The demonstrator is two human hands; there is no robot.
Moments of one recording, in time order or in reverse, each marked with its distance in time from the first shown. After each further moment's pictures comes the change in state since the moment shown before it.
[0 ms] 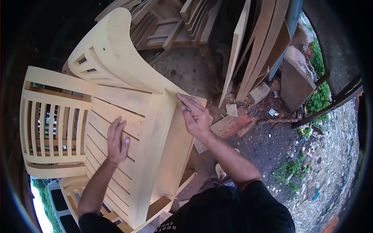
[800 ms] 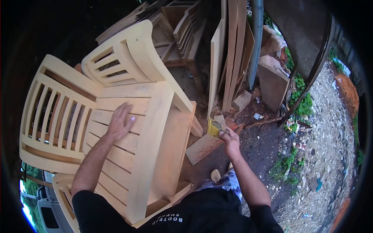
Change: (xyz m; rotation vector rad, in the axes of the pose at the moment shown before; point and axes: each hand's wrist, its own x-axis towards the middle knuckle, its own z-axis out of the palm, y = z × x) left_hand -0.019 -0.005 -0.029 0.149 -0.163 0.002; right_hand -0.192 -0.100 -0.129 0.278 0.216 0.629
